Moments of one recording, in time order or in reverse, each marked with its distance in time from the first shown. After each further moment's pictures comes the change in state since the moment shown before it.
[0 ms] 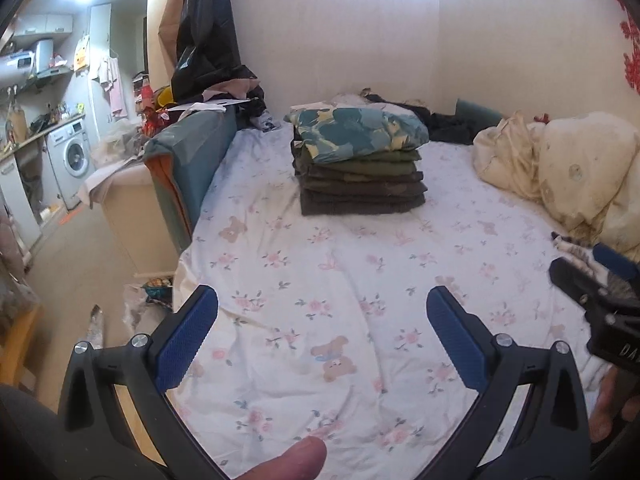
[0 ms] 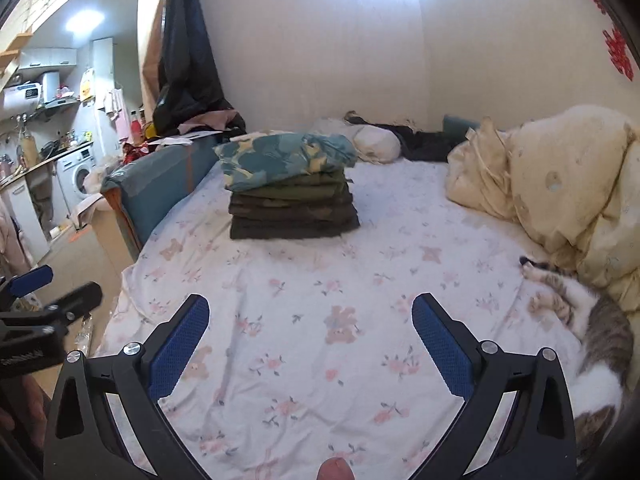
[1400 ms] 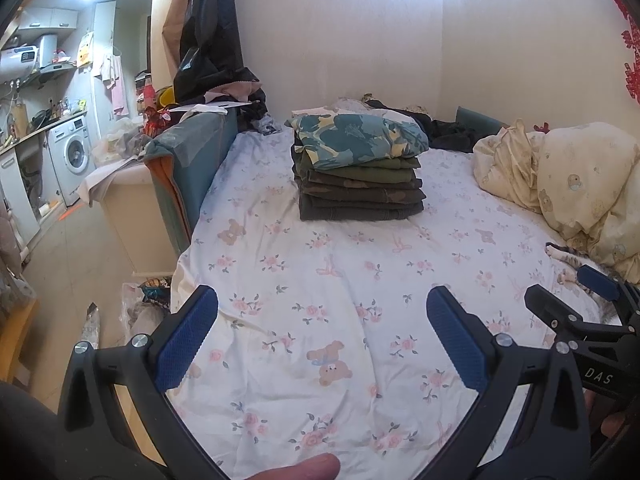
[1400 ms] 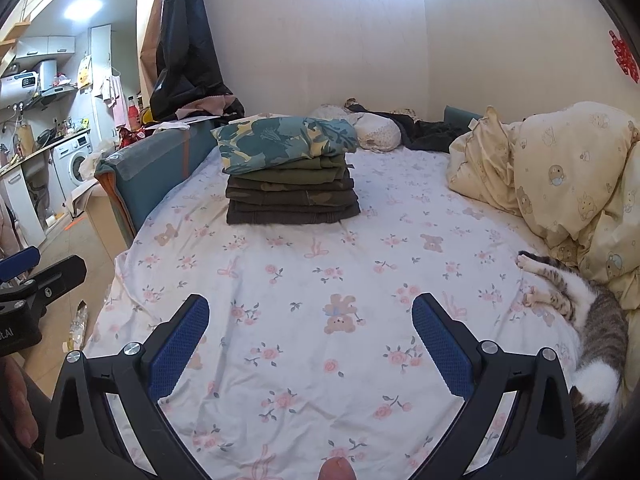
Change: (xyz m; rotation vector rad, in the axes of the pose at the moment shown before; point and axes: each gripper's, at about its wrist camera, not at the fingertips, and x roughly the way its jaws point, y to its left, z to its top) left arm -0.001 -0.001 0.002 -0.014 -0.015 0.008; right arm 0.011 0.003 -0.006 -0.008 0.051 -0.026
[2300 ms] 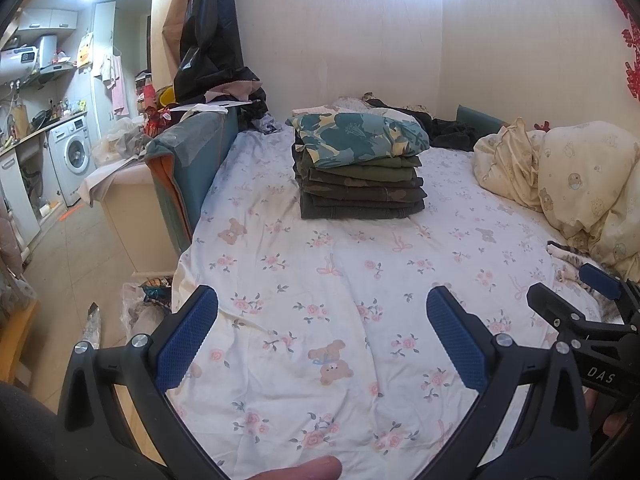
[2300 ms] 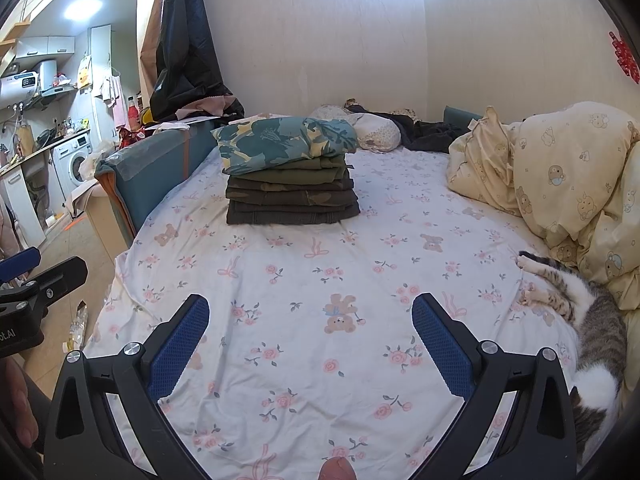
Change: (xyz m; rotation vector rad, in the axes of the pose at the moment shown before) left arm -0.002 0.000 0.000 0.002 0.003 0.002; right arm 0.000 0.001 -0.001 0.000 0.000 -0.001
